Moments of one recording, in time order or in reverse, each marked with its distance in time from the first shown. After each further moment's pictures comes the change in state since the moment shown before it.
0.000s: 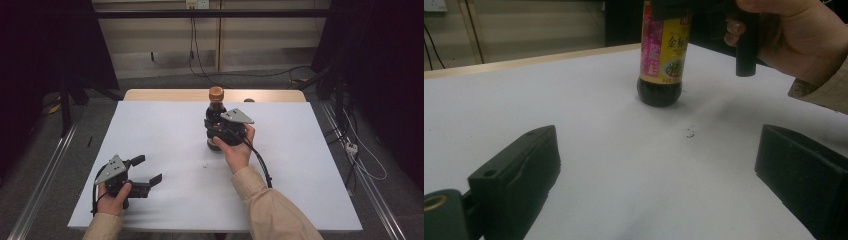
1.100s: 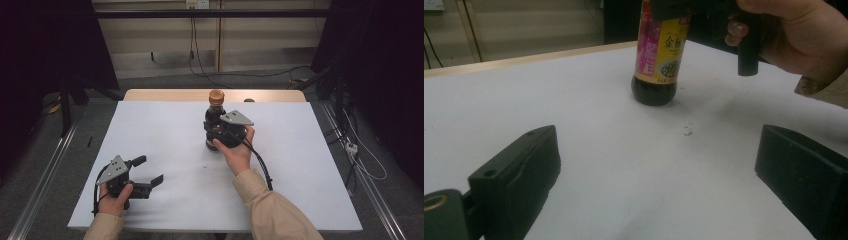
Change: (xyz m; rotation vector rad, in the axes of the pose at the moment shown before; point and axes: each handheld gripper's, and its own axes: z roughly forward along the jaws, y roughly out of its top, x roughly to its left) left arm -0.003 0.000 0.002 0.013 0.012 0.023; right arm 0.003 -0.003 -0.003 0.012 0.019 -0.014
